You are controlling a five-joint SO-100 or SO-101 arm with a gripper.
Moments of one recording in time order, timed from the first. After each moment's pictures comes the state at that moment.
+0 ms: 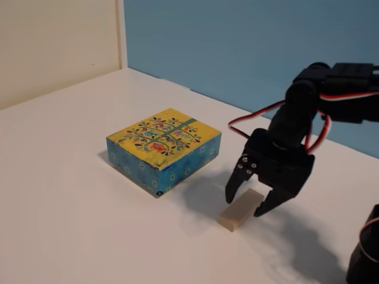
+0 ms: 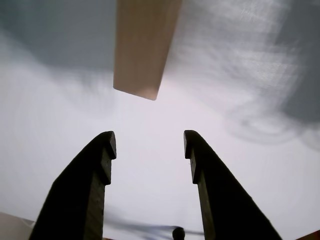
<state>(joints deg) 3.4 118.2 124.5 73.5 -4.0</state>
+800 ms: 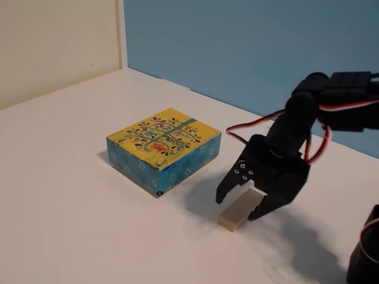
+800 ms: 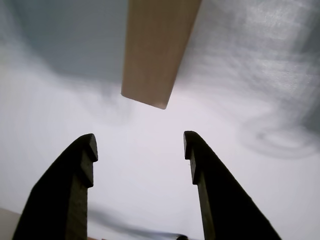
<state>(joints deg) 2.9 118.2 128.3 66.6 -3.6</state>
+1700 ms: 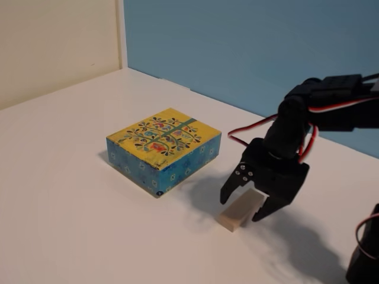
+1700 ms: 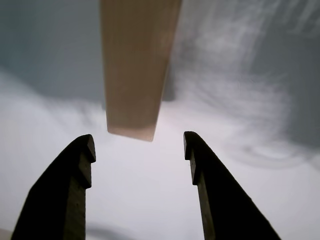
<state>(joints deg) 7.9 113.5 128.5 65.4 -4.0</state>
